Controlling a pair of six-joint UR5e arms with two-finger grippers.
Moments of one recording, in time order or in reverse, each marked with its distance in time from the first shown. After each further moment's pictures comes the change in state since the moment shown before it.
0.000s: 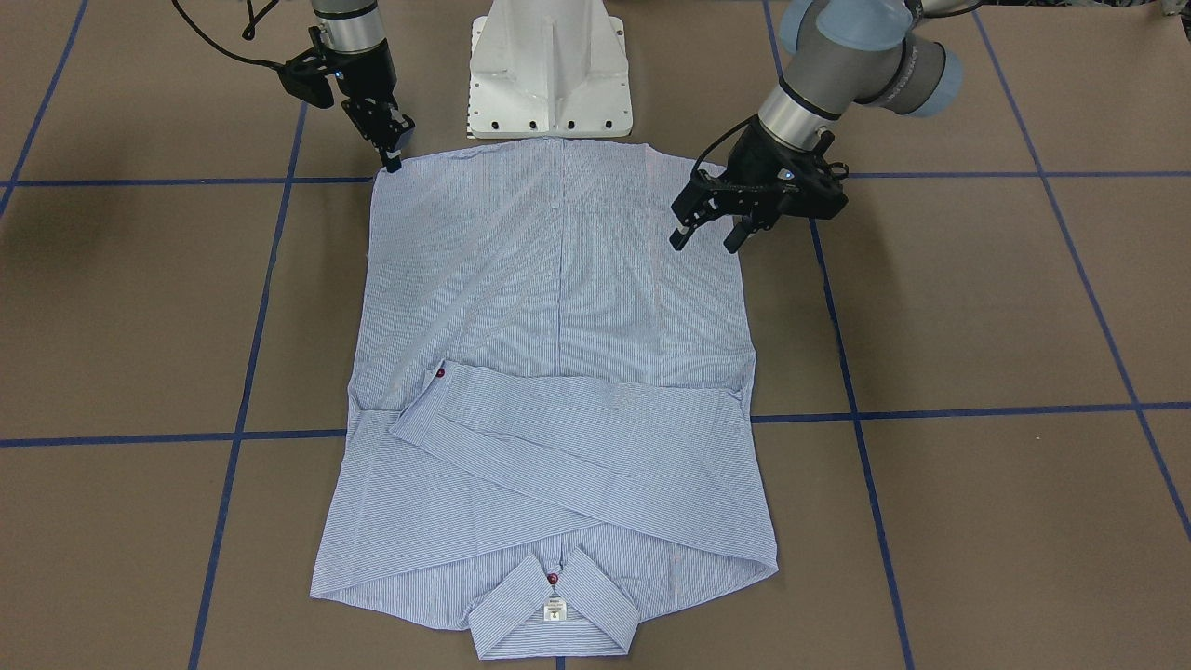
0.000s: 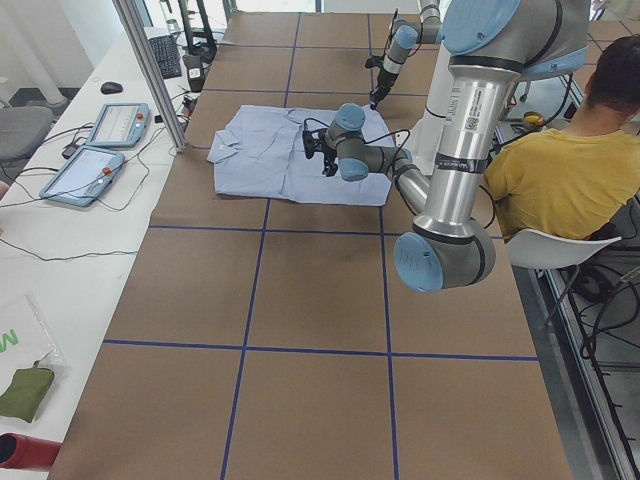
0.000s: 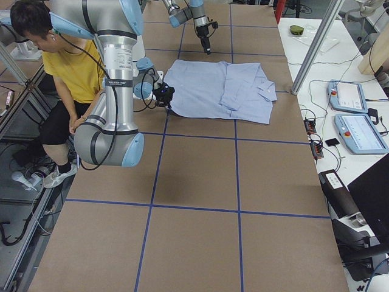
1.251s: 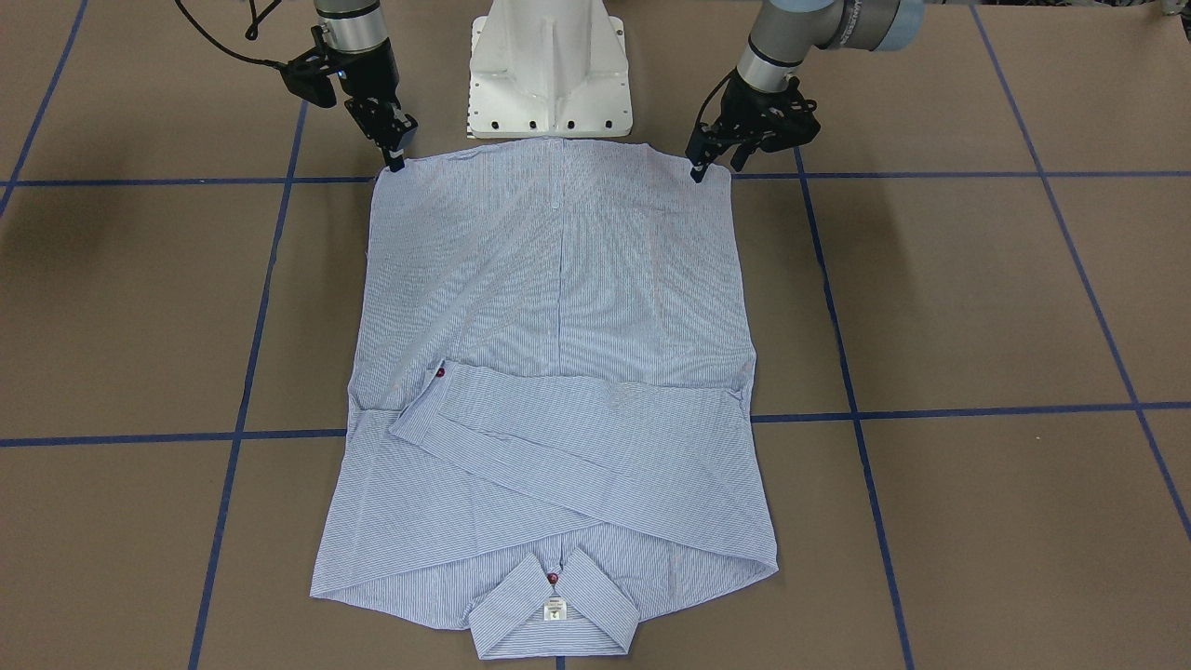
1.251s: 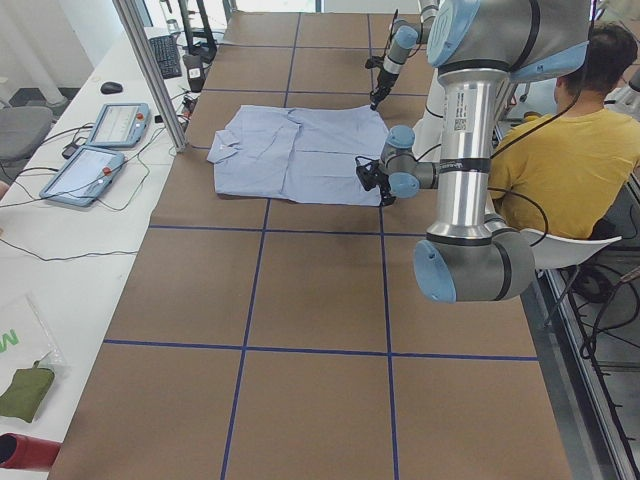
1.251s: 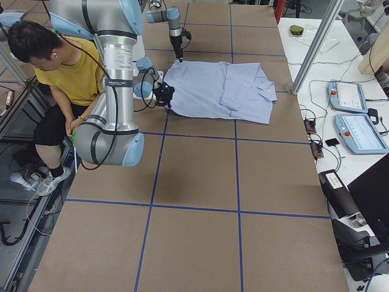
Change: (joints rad) left arm 0.306 0.185 -0.107 0.175 0.133 -0.247; right arm -0.001 0.008 -0.001 0.000 0.001 0.006
